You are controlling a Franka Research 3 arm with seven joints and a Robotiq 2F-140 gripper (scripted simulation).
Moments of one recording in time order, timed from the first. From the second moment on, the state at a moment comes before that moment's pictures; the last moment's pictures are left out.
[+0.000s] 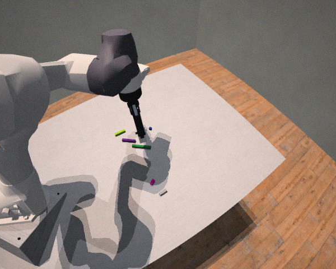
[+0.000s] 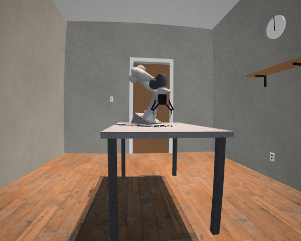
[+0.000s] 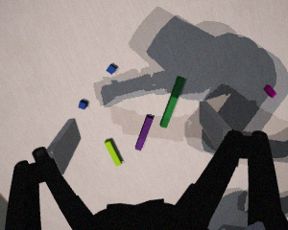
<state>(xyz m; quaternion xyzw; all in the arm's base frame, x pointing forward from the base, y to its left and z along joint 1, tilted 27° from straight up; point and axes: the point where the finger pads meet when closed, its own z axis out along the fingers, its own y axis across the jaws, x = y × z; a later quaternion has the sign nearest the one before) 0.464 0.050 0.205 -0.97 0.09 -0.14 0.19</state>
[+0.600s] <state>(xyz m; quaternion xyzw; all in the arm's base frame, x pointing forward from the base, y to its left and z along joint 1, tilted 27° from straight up) 0.466 0.049 0.205 -0.97 -0.05 -0.17 0.17</state>
